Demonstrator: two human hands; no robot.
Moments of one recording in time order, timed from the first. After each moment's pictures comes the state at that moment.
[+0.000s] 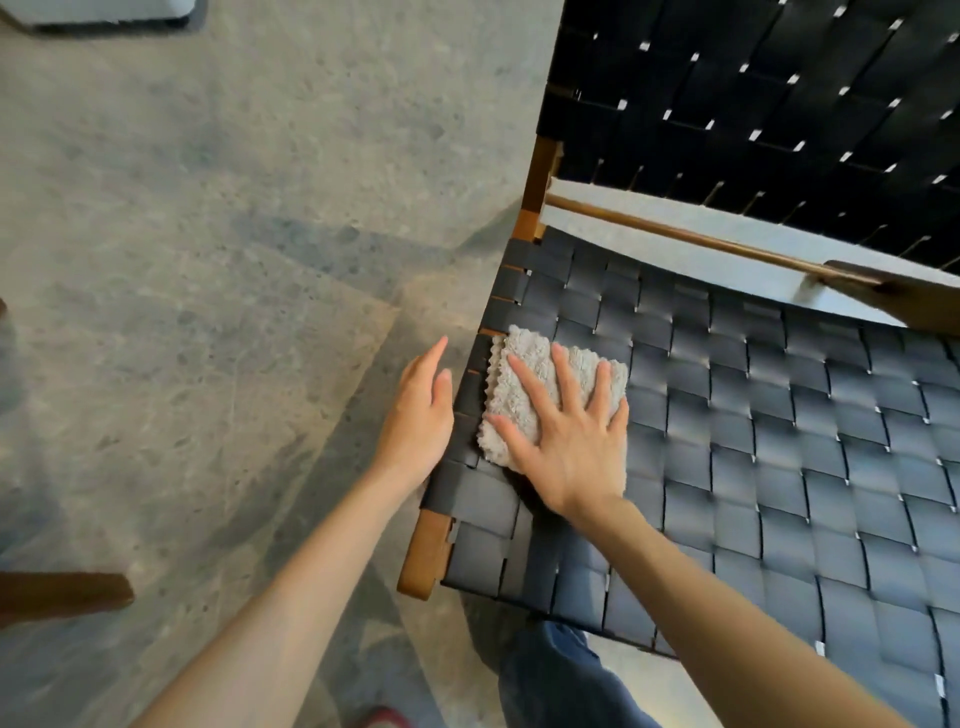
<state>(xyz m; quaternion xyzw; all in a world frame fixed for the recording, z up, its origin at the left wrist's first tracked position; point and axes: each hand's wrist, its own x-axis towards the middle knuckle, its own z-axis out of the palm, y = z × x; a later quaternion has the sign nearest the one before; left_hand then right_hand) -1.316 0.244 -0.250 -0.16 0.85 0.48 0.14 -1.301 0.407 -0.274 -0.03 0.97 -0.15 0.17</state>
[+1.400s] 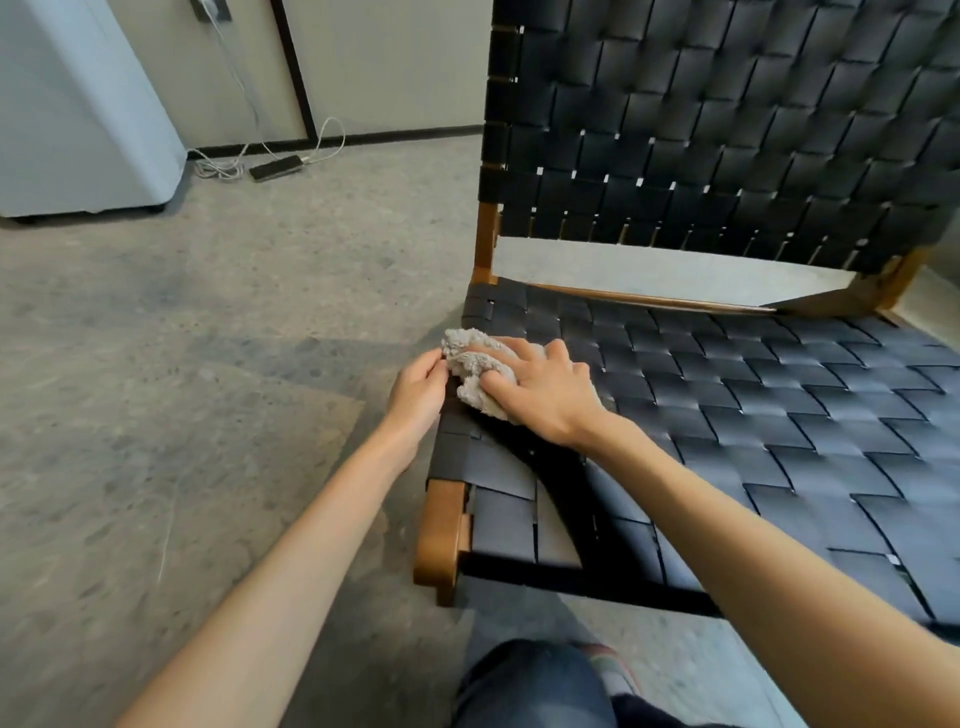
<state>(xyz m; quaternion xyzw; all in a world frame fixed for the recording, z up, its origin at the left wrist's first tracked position) -1.328 0.241 -0.305 -0.08 0.78 0.62 0.08 -1.316 0.391 -0.280 -0.09 0.98 -0.19 0.07</state>
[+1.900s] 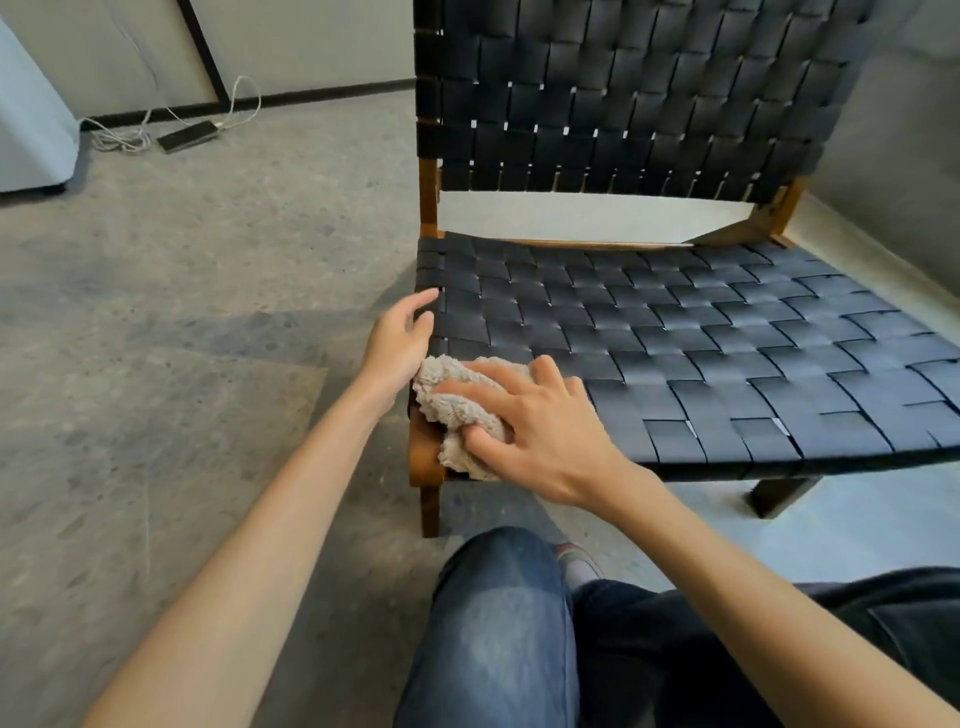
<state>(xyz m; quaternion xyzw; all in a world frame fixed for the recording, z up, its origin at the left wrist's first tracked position) -1.297 0.240 -0.273 0.05 0.82 0.56 0.08 -1.177 0.378 -0.240 -0.11 0.98 -0.15 0.02</state>
